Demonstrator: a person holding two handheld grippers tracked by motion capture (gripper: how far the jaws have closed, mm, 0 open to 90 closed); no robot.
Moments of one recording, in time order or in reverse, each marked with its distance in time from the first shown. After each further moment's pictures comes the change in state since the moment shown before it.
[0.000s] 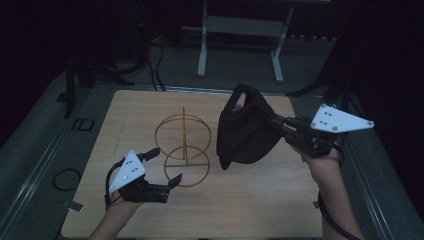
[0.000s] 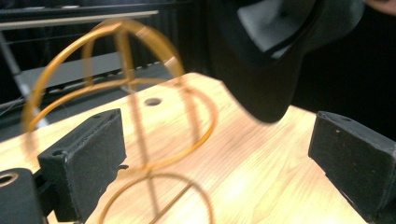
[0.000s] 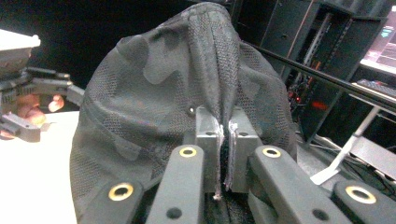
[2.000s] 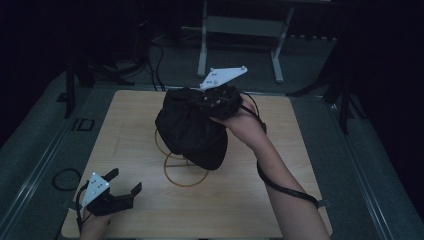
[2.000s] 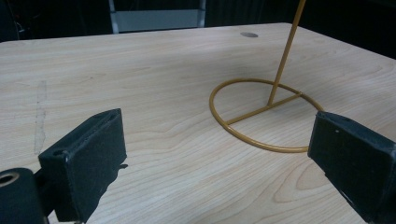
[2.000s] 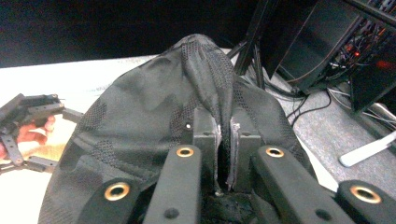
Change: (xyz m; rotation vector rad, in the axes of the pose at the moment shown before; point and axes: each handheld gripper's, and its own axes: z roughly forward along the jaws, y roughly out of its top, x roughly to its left) left arm 0.061 -0.122 -0.041 0.088 0.279 -0.148; right arm 0.032 0.060 0.185 0.306 0.141 -0.036
